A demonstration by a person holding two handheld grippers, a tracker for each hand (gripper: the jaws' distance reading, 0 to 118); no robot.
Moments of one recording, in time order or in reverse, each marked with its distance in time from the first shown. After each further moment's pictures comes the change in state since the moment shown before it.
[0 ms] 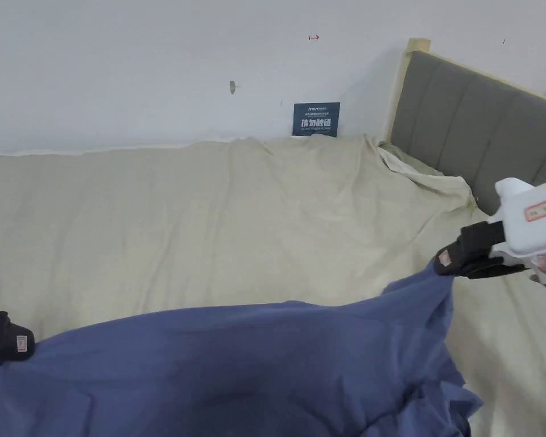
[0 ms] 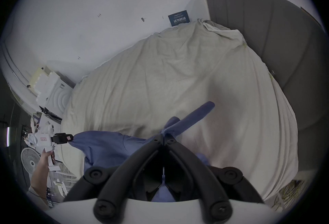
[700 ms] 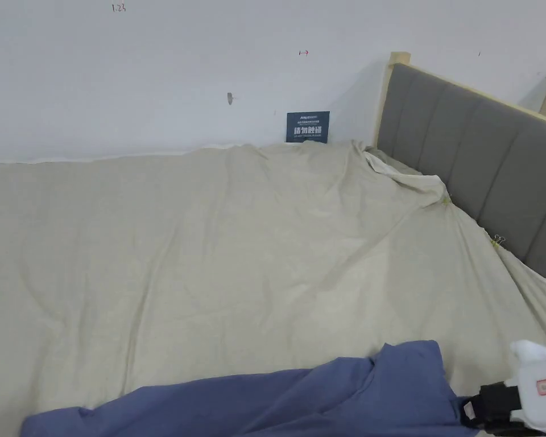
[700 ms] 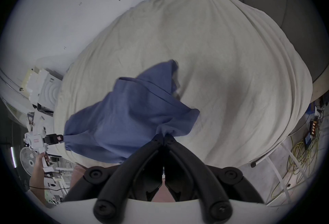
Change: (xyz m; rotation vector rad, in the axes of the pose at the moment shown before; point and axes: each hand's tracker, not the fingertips) left arm -0.018 -0.181 0.001 -0.136 -0.015 0.073; right arm 0.087 -0.200 -0.009 -0.151 -0.089 -0.124
